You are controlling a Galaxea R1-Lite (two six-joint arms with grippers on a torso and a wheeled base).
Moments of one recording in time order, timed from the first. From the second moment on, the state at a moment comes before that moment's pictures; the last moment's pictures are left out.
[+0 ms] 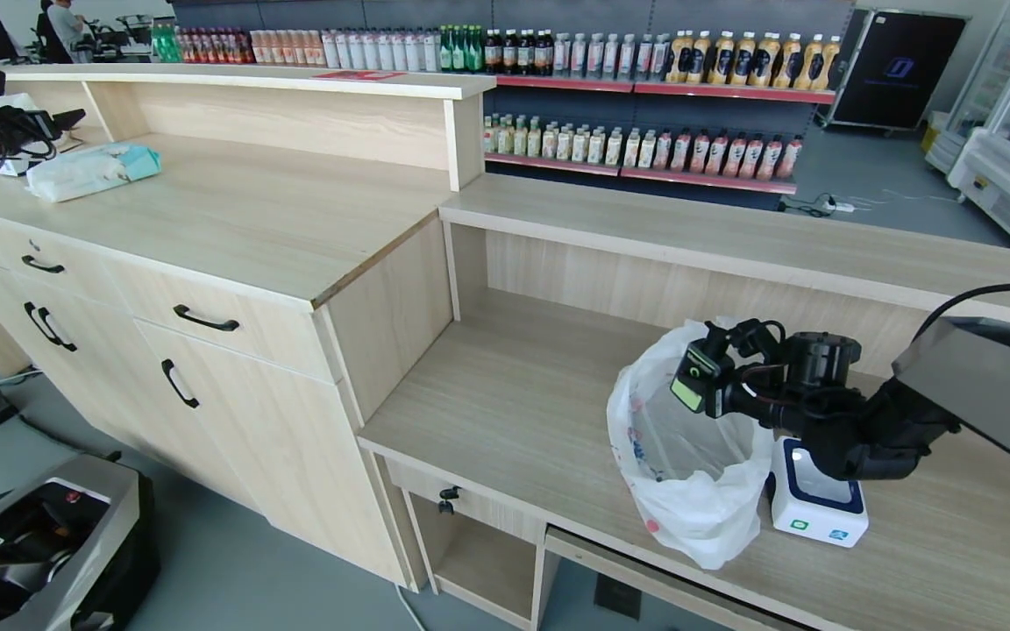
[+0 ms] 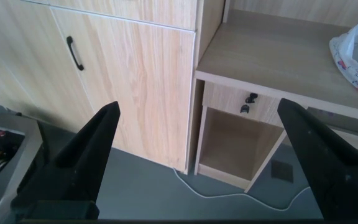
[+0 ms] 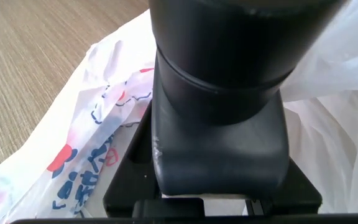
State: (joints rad) left arm -0.01 0.00 0.00 0.00 -0.05 0.00; right arm 0.02 2.43 -1.13 -1.04 0.45 -0.18
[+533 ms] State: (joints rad) left arm -0.01 0.00 0.00 0.00 -0.05 0.00; right arm 0.02 2.45 -1.13 -1.04 0.47 -0.21
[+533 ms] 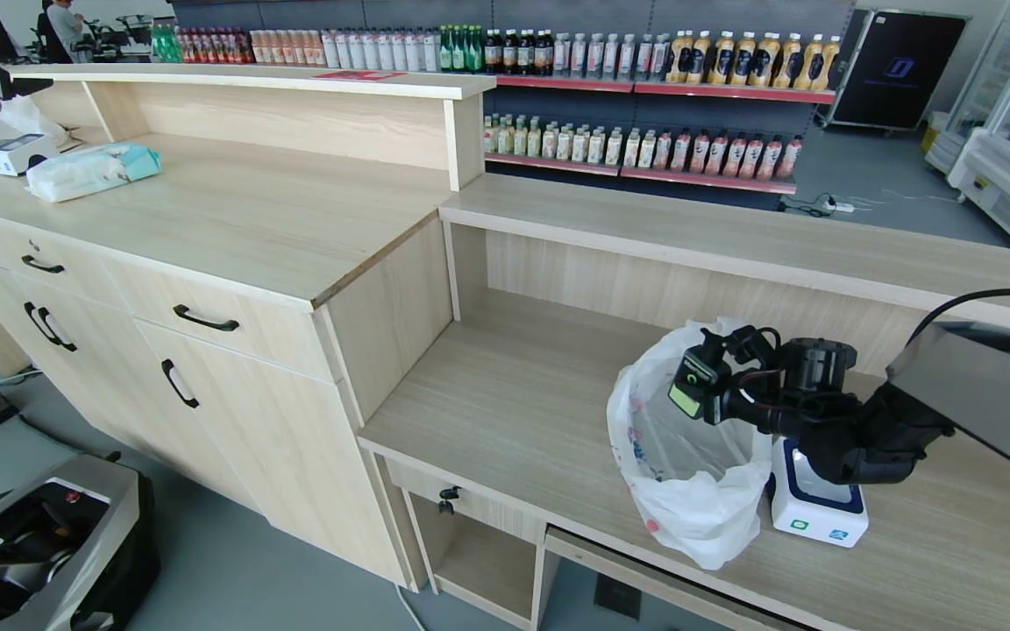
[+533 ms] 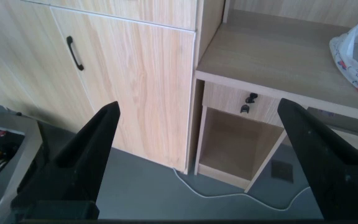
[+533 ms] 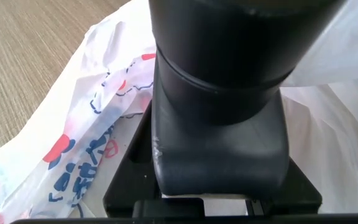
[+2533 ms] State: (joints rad) left arm -0.01 0.00 0.00 0.00 -0.05 0.00; right arm -0.25 1.57 -0.92 -0.48 0.48 -0.38
